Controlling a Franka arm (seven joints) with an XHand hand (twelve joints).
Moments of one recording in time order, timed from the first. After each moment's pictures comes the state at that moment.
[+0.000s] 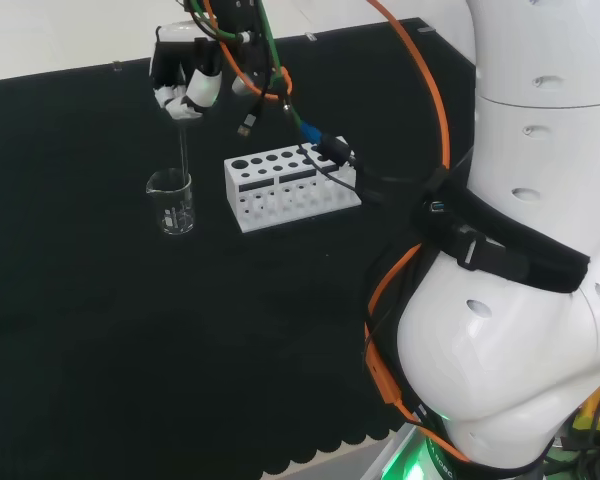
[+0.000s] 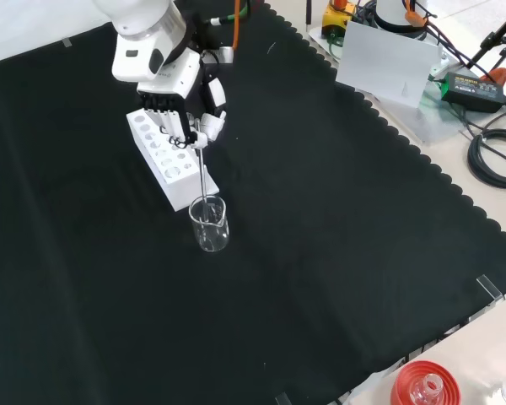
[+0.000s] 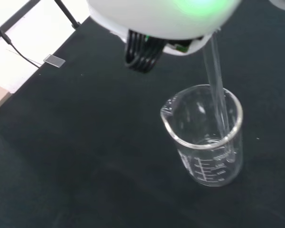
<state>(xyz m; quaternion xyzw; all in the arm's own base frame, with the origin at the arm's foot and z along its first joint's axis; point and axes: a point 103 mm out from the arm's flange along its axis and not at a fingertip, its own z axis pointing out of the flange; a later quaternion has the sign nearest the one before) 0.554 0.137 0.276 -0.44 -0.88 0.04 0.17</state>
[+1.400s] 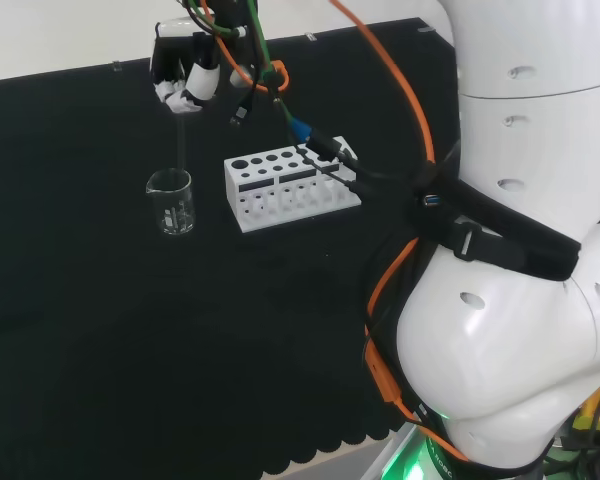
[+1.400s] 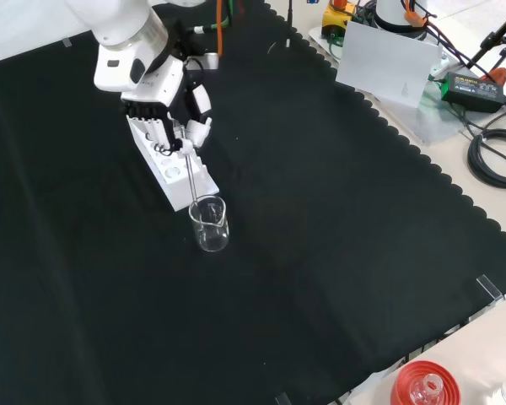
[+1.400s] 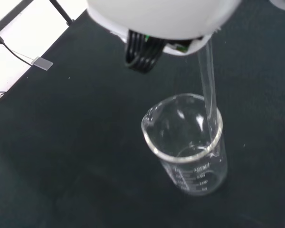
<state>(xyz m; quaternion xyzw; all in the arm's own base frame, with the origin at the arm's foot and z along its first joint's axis) 0.576 0.128 0.270 -0.44 -0.88 0.05 0.18</state>
